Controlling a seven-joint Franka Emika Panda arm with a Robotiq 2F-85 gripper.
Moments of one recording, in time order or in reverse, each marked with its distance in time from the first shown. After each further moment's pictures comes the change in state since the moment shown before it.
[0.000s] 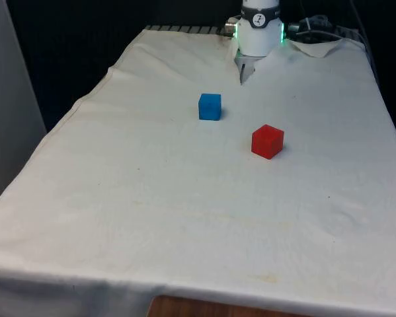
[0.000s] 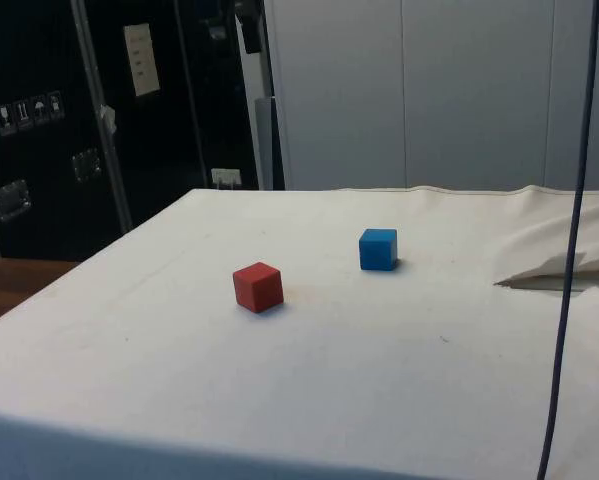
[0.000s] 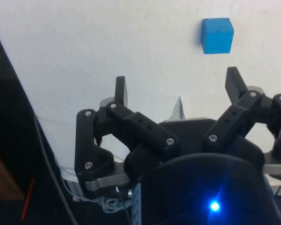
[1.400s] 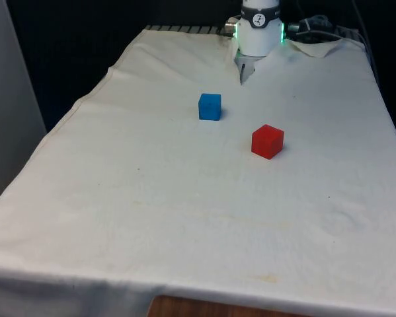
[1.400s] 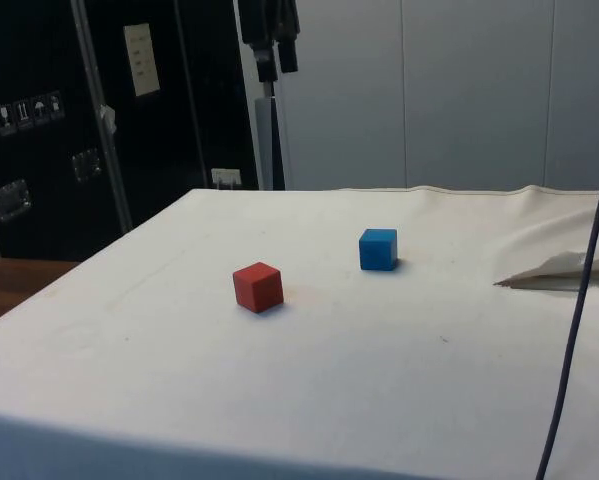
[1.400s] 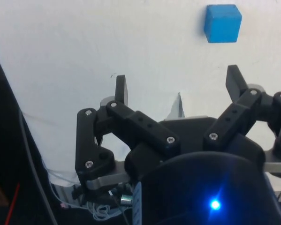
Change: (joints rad) arm 0.002 -0.163 0.021 -0.270 -0.029 0.140 -0.004
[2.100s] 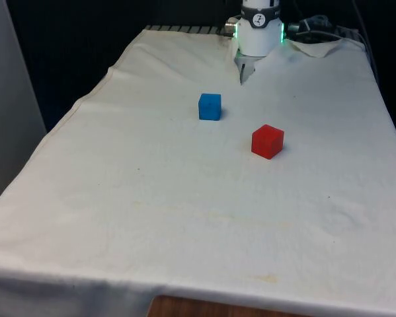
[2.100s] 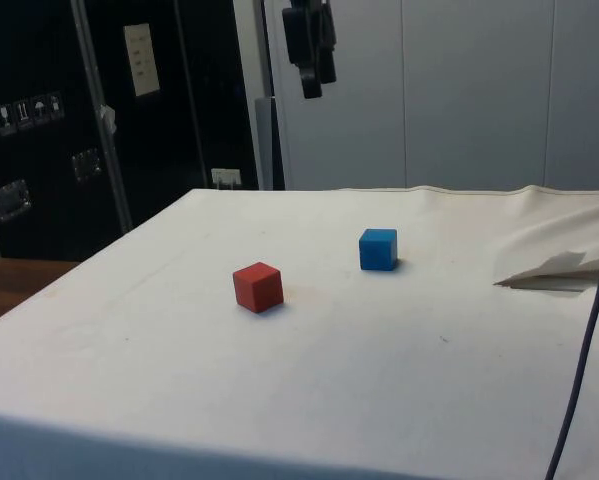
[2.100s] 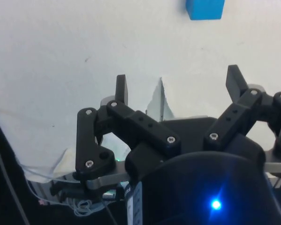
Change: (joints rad) arm -0.009 -0.096 -0.009 -0.158 -0.076 0.027 0.006
